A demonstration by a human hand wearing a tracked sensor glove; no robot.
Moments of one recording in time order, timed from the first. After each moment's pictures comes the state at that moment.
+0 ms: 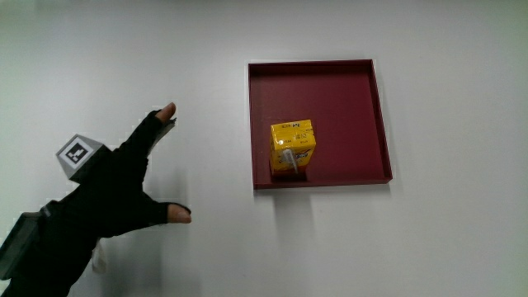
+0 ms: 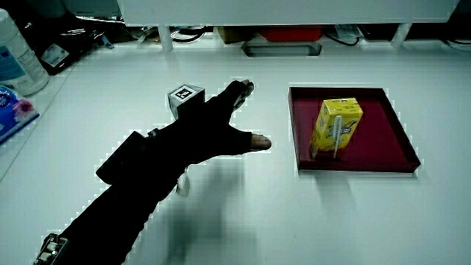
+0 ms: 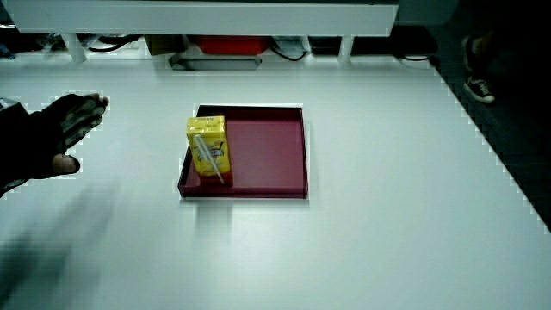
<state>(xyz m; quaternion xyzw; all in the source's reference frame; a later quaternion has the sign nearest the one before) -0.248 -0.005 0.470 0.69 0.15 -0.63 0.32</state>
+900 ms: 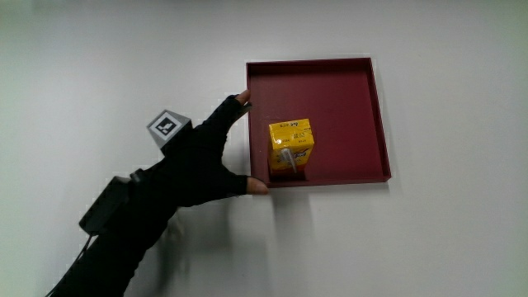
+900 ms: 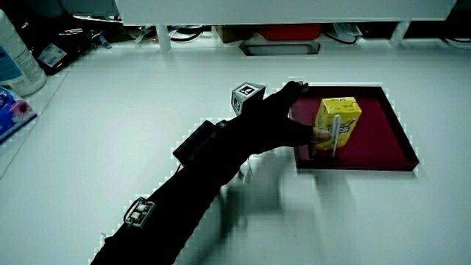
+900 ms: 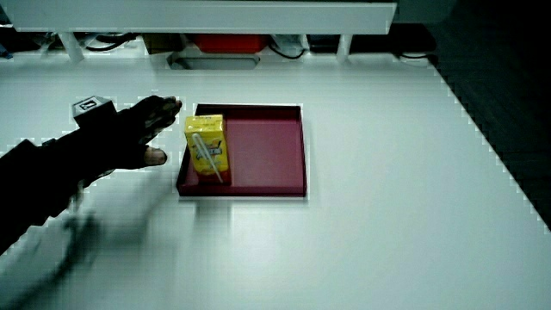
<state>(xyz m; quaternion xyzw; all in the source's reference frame) -0.150 -0.038 0.502 0.68 0.13 -0.62 0.37</state>
